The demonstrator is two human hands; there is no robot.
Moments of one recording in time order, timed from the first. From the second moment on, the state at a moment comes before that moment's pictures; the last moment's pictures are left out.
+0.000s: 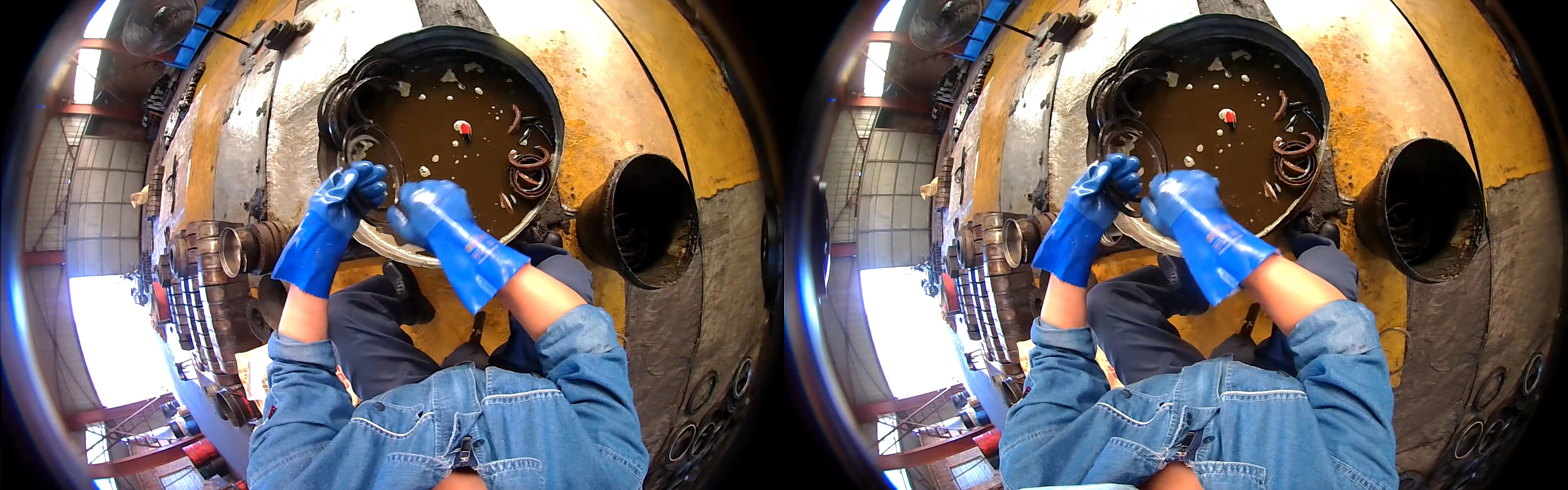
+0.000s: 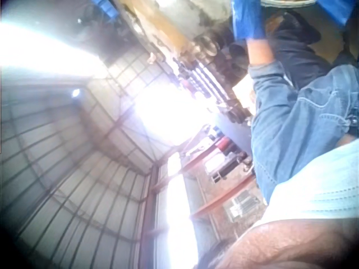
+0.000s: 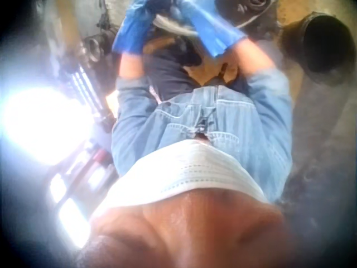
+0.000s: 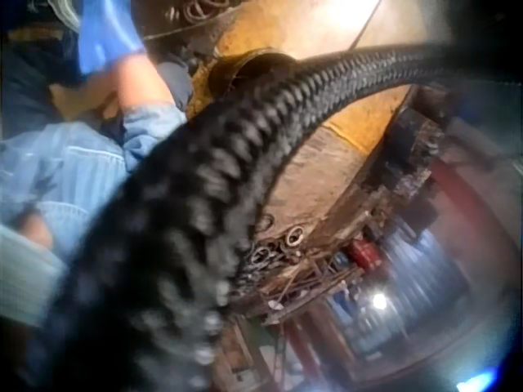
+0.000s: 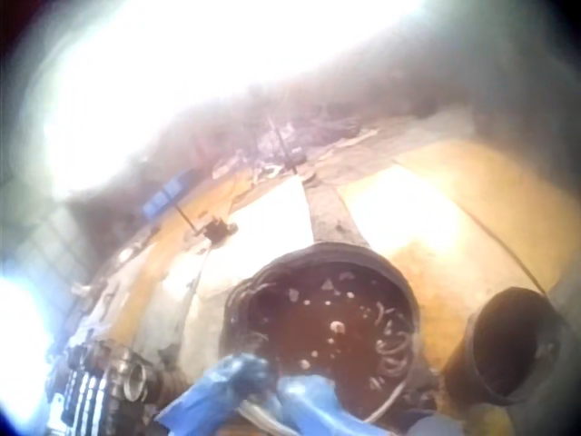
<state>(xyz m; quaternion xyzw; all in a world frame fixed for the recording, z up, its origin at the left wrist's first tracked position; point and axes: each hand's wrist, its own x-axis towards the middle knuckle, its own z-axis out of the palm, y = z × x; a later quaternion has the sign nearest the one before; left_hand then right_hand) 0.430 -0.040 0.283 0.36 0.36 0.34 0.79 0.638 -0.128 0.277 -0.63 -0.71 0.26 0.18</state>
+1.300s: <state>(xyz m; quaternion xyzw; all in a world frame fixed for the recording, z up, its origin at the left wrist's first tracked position) 0.390 -0.039 0.237 0.32 0.27 0.42 0.81 0.659 -0.083 0.241 -0.48 -0.26 0.60 0.58</state>
